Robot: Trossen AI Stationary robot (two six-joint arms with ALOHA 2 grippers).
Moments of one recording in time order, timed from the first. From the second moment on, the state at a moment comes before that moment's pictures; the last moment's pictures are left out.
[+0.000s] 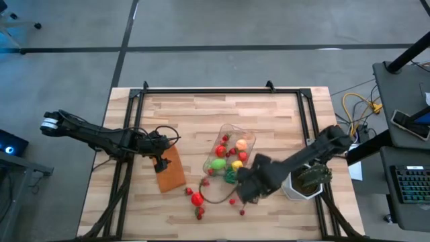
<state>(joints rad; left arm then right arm) -0.16 0.90 0.49 -0.63 -0.17 -0.51 0.49 1.87 1.60 -1.27 0.25 0.81</state>
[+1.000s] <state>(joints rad) -0.16 0.90 0.49 -0.38 -0.10 -0.39 0.19 1.78 1.63 -1.10 0.34 0.76</state>
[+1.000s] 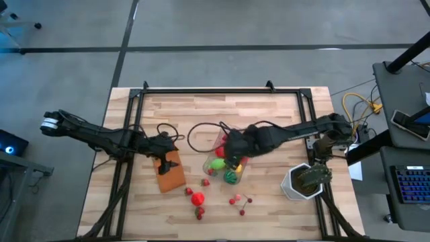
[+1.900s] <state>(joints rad) -0.51 1.42 0.78 -0.23 -0.02 -0.30 0.59 1.70 1.60 -1.57 0.55 1.26</state>
